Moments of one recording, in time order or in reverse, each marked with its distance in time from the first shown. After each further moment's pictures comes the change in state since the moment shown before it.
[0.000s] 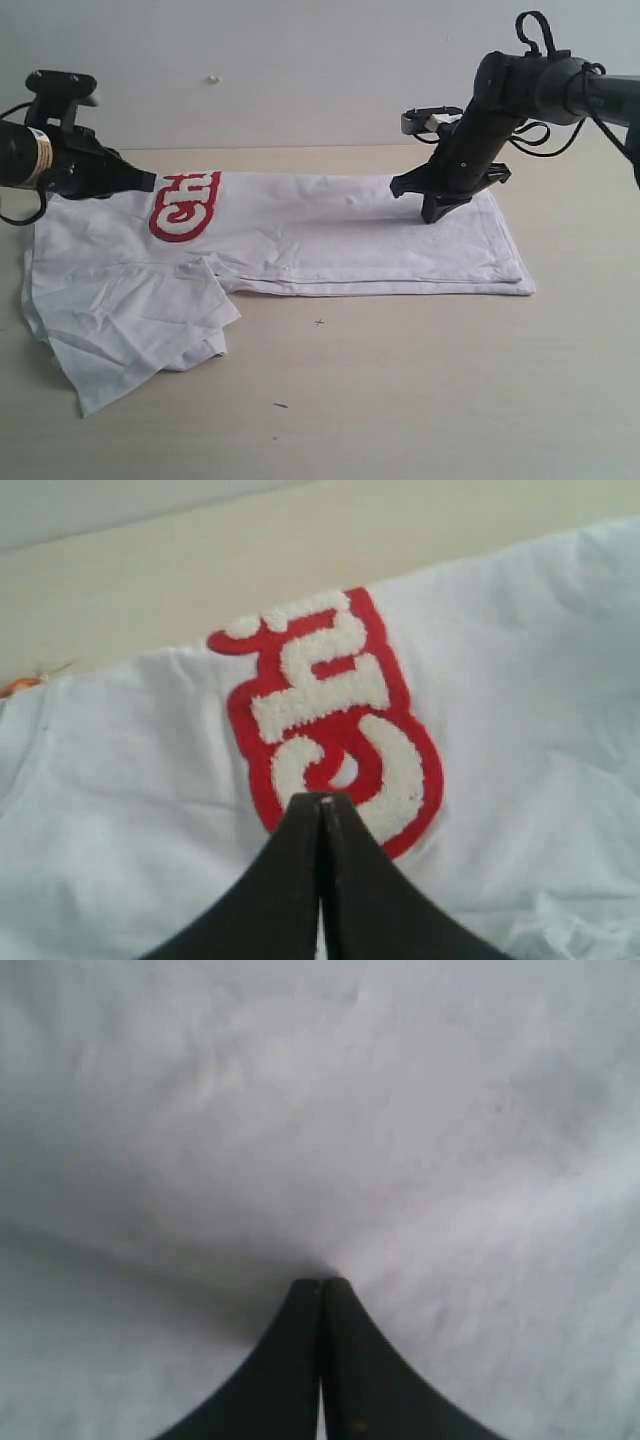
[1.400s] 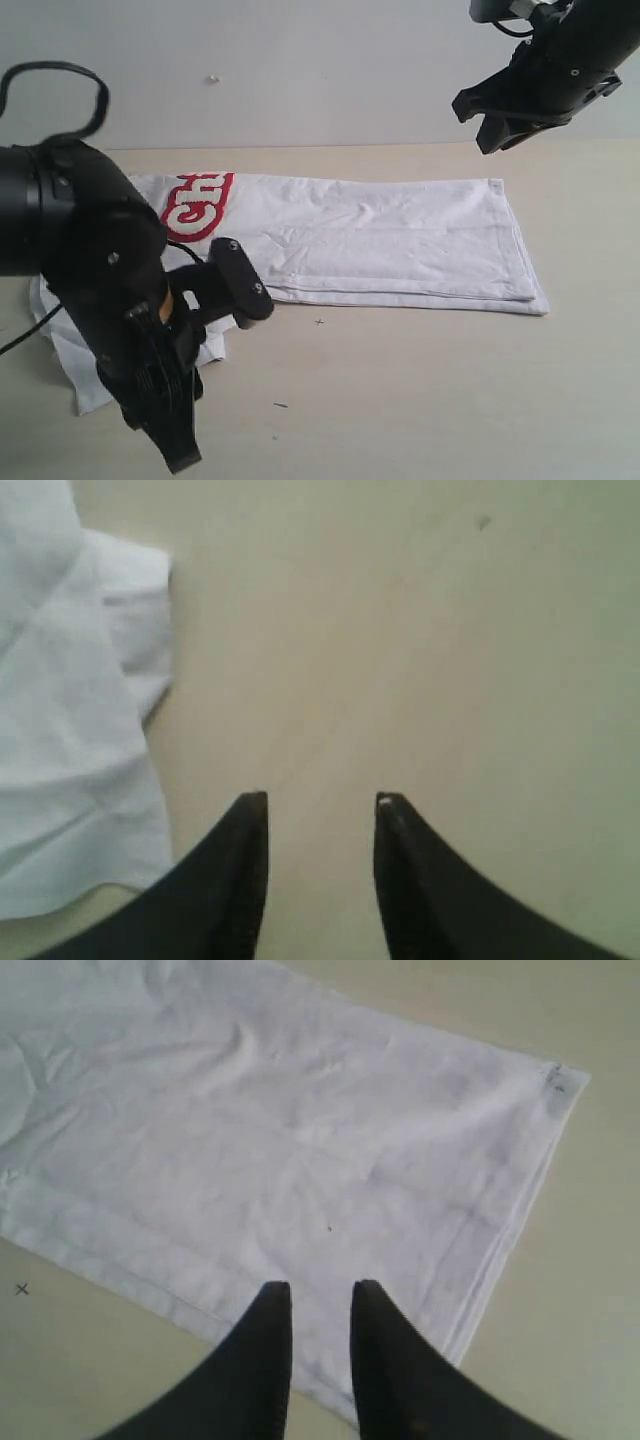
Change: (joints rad) left arm -0.676 -0.217 0.176 -1.615 1.098 1.824; right arm 0.000 -0.697 0.542 0.010 -0.074 -0.054
